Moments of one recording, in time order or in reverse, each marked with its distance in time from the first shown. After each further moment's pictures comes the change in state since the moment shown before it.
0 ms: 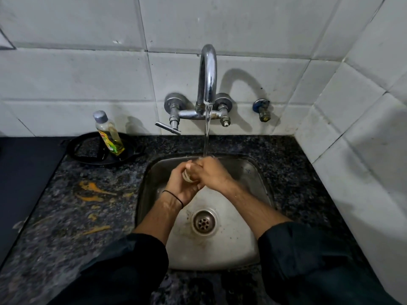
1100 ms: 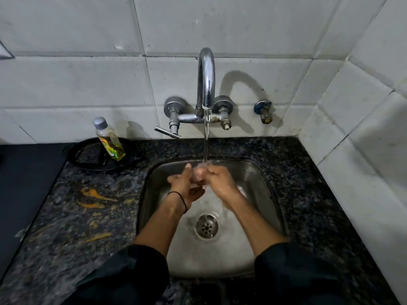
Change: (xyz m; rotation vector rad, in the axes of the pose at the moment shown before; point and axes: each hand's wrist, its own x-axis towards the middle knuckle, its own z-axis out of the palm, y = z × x) left_hand 0.000 -0.005 0.016 0.287 0.465 0.149; right_hand -0.010 0.020 0.005 0.563 0.091 0.112
